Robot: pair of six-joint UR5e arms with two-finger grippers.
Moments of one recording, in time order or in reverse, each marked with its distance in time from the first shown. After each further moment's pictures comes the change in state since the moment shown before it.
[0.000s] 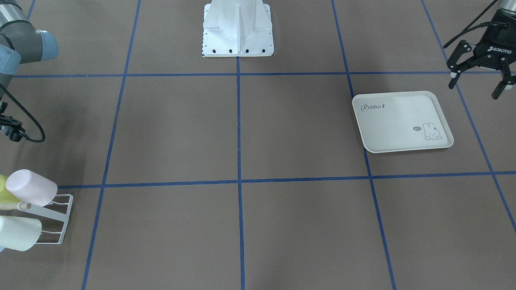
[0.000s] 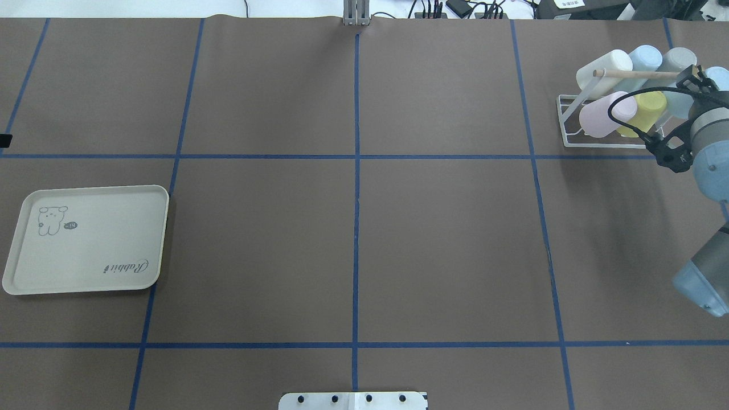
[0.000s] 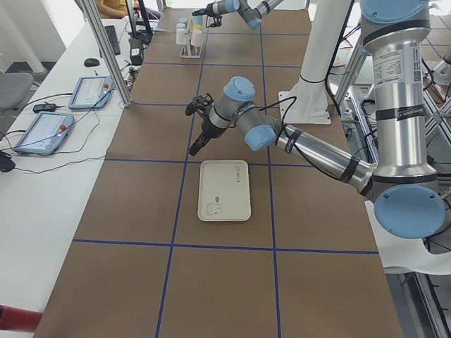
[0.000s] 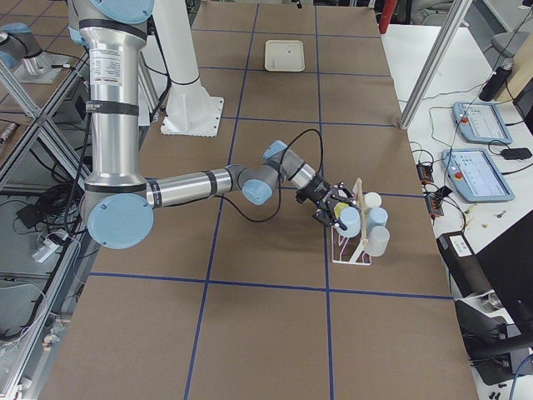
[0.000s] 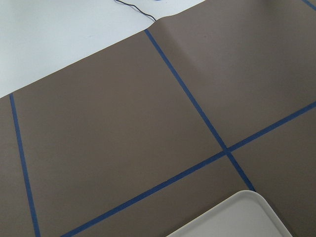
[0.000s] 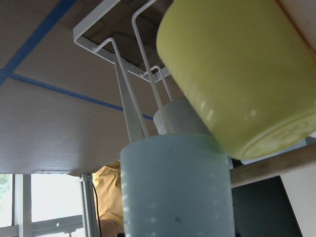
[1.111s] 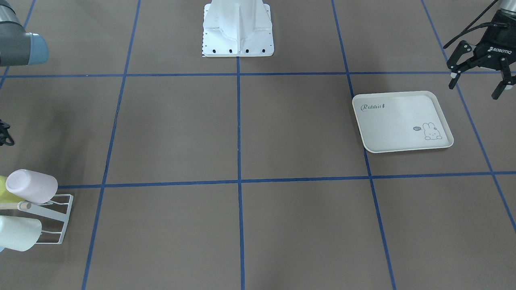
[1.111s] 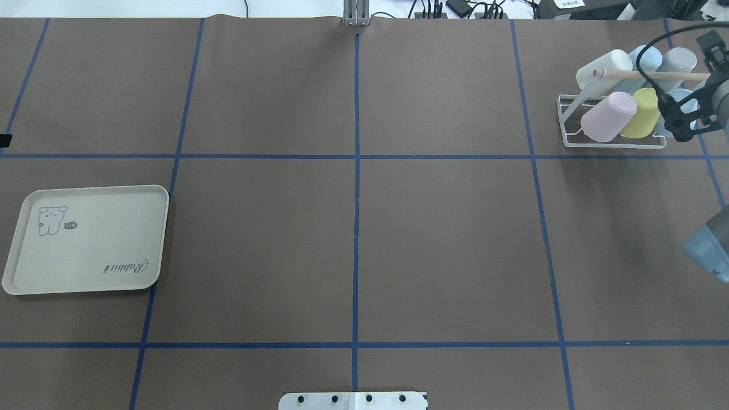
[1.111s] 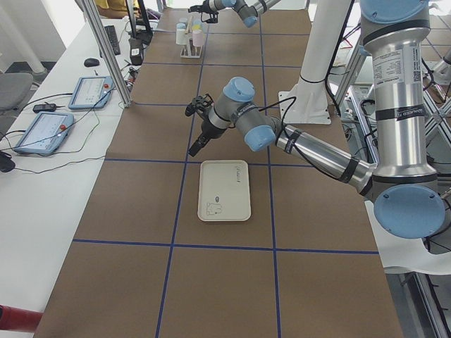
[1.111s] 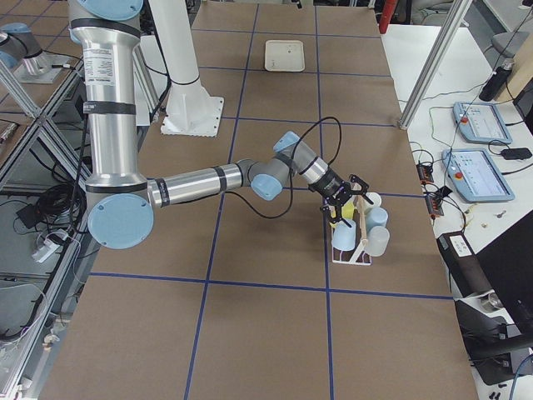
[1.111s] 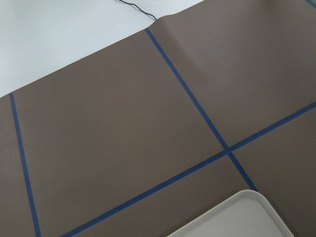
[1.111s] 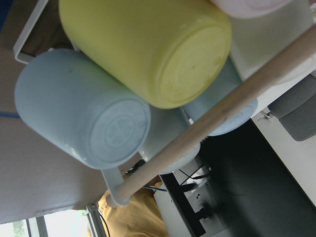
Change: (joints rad) left arm 0.000 0.001 -0.002 0.000 0.001 0.000; right arm 0.153 0.048 0.010 -0.003 0.239 0.284
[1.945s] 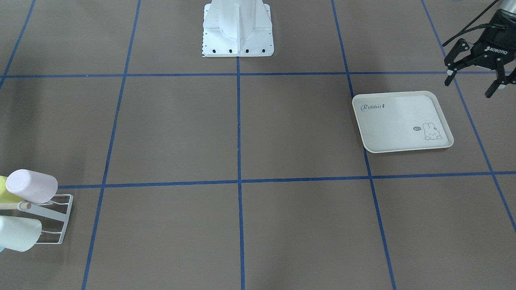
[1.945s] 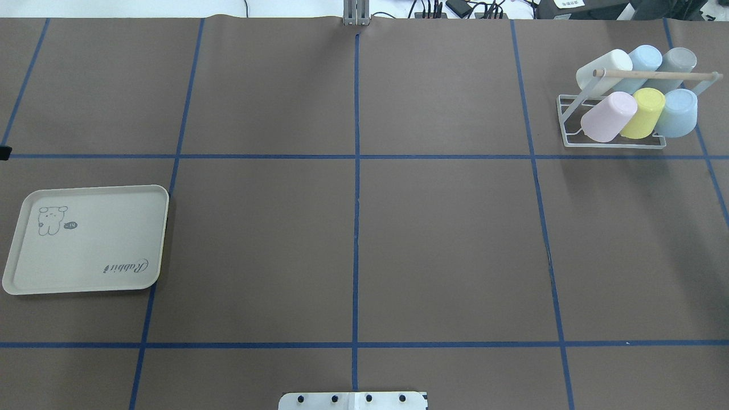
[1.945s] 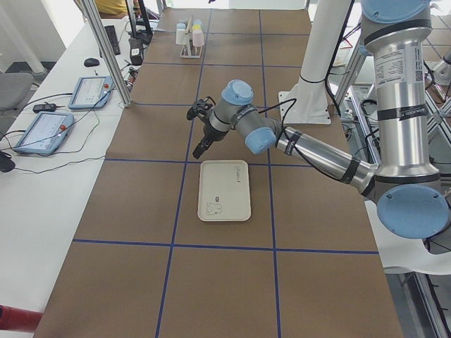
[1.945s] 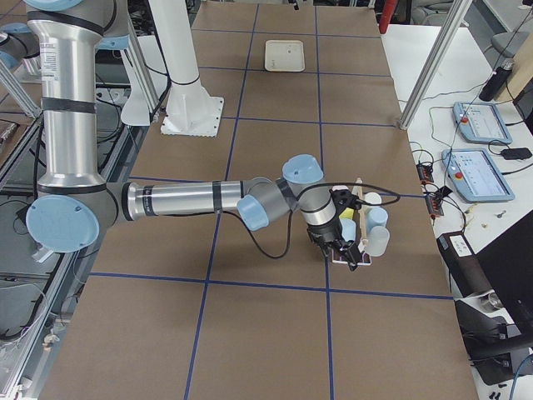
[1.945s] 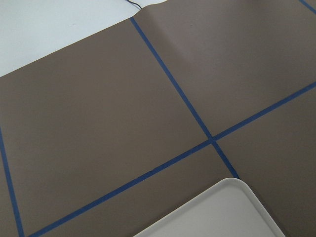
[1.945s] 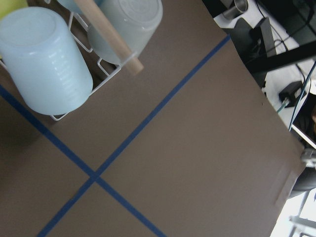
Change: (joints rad) left arm -0.022 0.018 0.024 0.026 -0.086 0.016; right arm 0.448 -0.076 -0.043 -0.168 0.765 0.863
